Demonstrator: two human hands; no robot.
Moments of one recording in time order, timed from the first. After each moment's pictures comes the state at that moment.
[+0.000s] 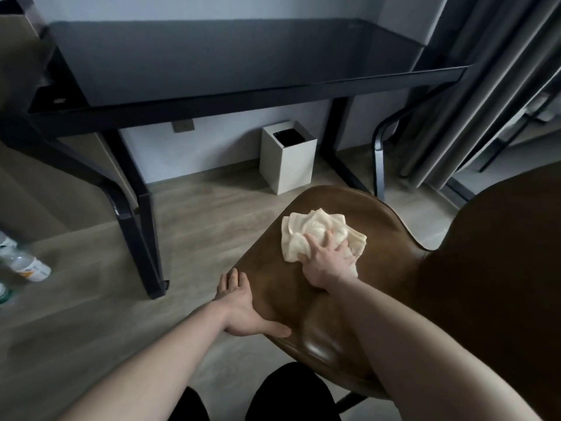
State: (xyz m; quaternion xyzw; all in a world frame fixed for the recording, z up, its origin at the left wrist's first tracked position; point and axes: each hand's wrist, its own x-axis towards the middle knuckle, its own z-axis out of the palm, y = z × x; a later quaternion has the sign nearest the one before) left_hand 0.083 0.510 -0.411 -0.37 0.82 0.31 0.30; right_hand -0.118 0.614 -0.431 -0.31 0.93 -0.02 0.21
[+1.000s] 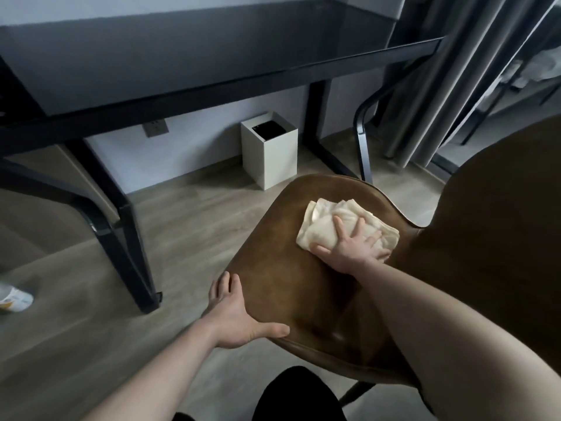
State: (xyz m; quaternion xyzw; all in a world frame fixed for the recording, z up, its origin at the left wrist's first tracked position) left_hand 0.084 0.512 -0.412 -0.37 0.83 0.33 0.25; right_hand -0.168 0.646 -0.432 -0.16 0.96 -0.03 0.23
